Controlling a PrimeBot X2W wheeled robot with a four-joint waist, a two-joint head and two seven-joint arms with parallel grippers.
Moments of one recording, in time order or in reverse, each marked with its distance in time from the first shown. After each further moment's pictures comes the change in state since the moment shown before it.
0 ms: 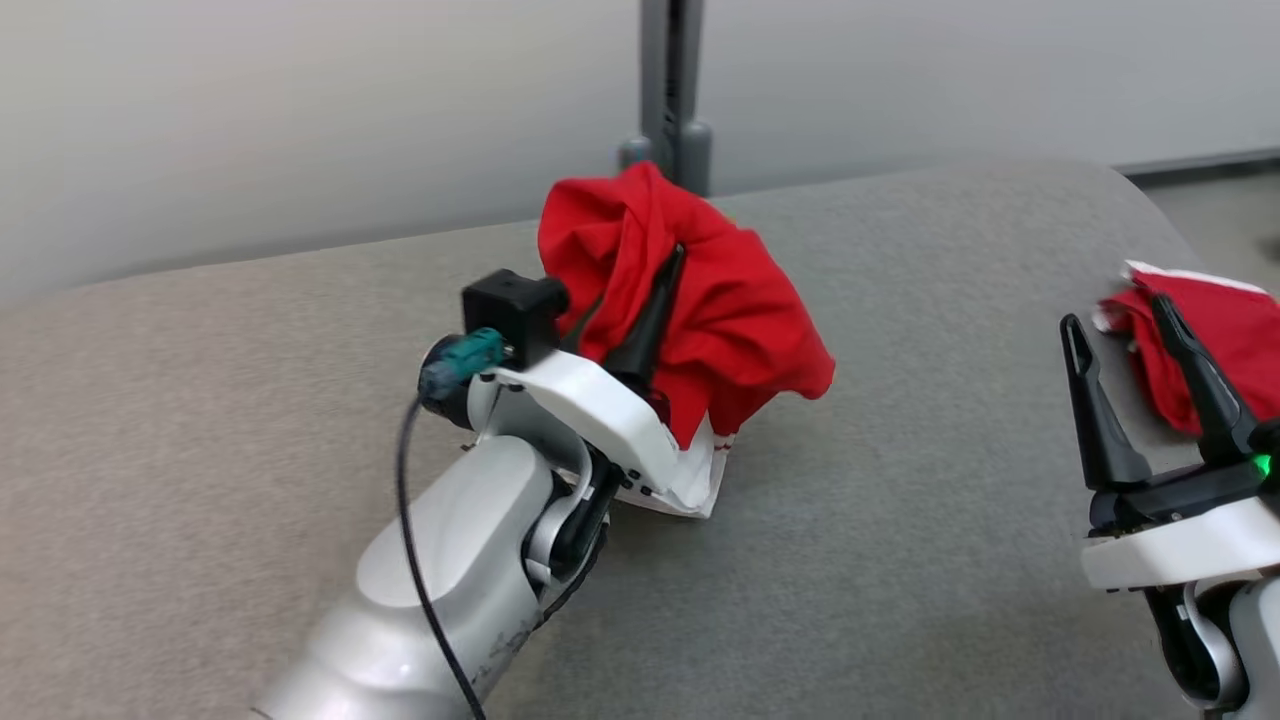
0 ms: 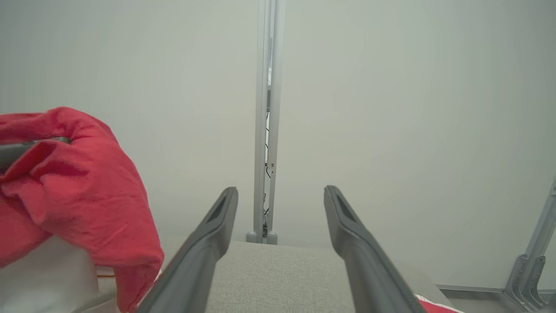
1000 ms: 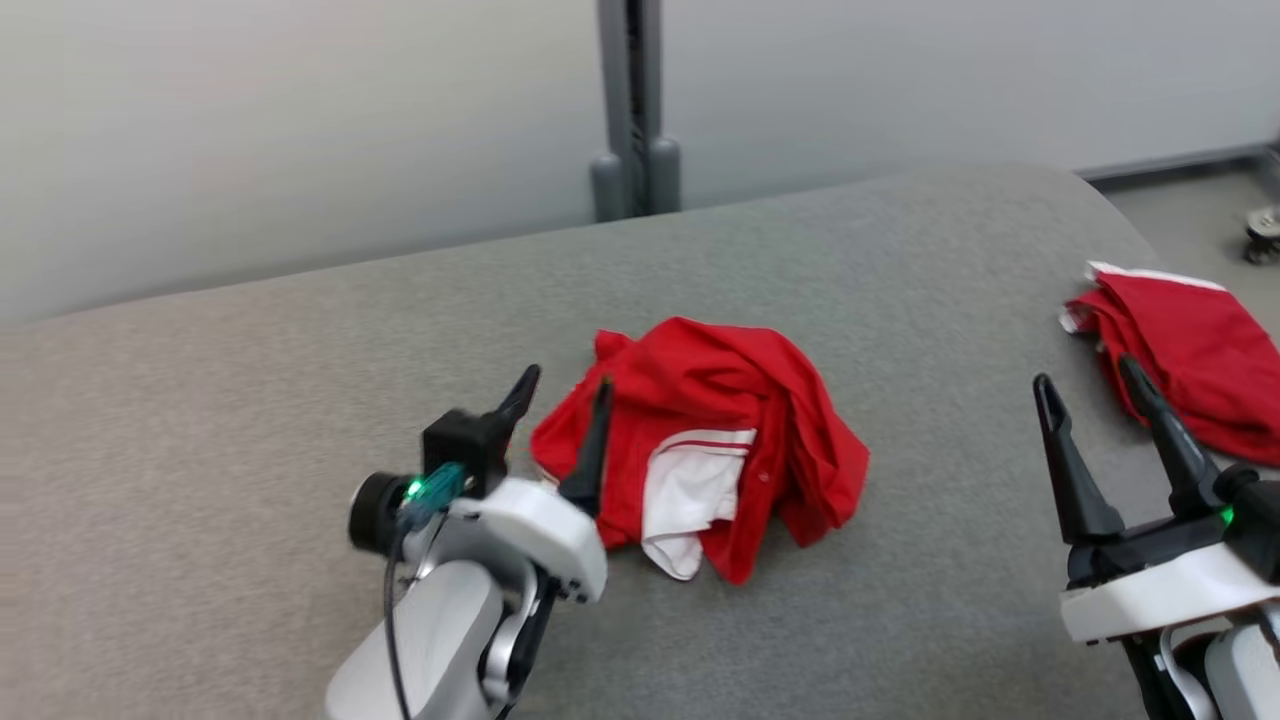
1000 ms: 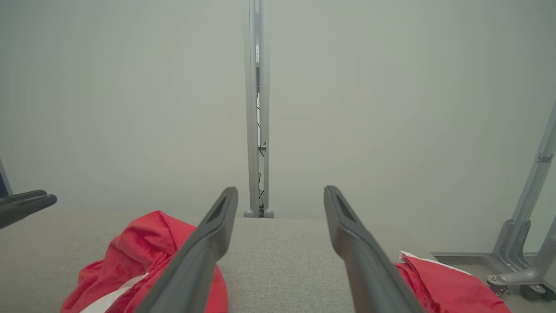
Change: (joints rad) left arm 0.171 0.011 0.052 0.100 0.143 0.106 -0.040; right arm 0.051 0.012 0.019 0.031 0.020 0.000 0.000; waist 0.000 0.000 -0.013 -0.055
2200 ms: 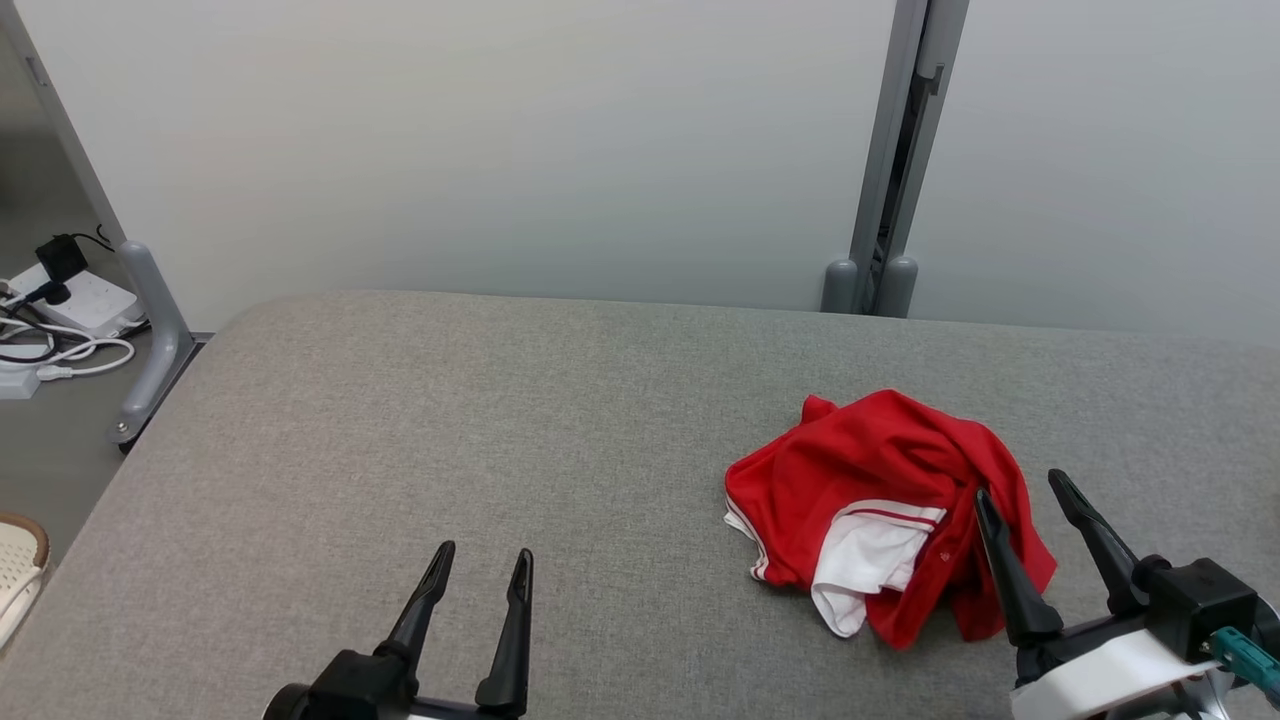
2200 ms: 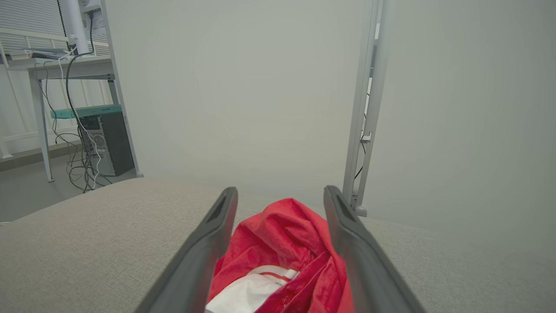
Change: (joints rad) left arm 0.615 -0.010 0.422 -0.494 0.393 -0.147 0.000; right arm 0.116 0.068 0.041 0.080 -0.053 0.000 0.000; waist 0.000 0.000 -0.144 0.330
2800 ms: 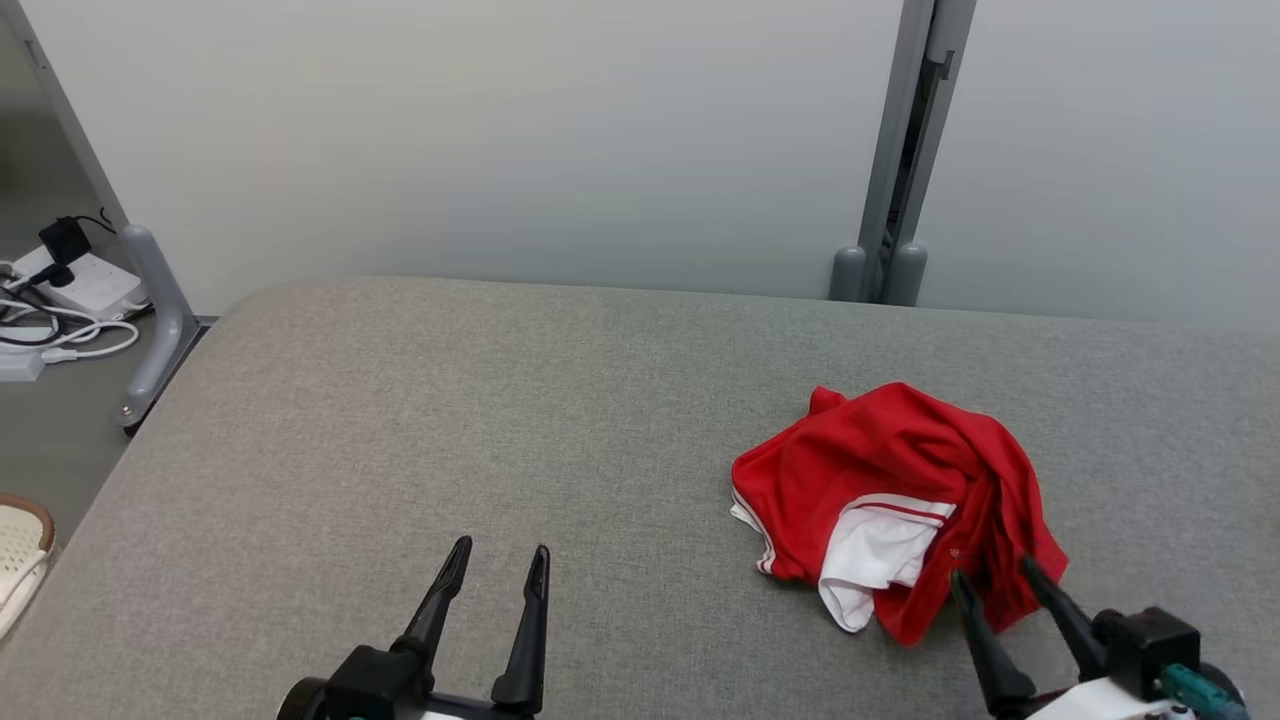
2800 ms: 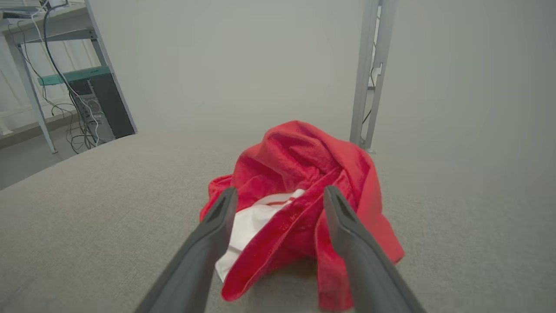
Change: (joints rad) left arm -0.012 0.000 -0.029 -0.003 -0.010 0.012 0.000; right arm 0.006 -0.001 0.069 0.161 0.063 0.000 0.000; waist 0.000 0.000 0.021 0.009
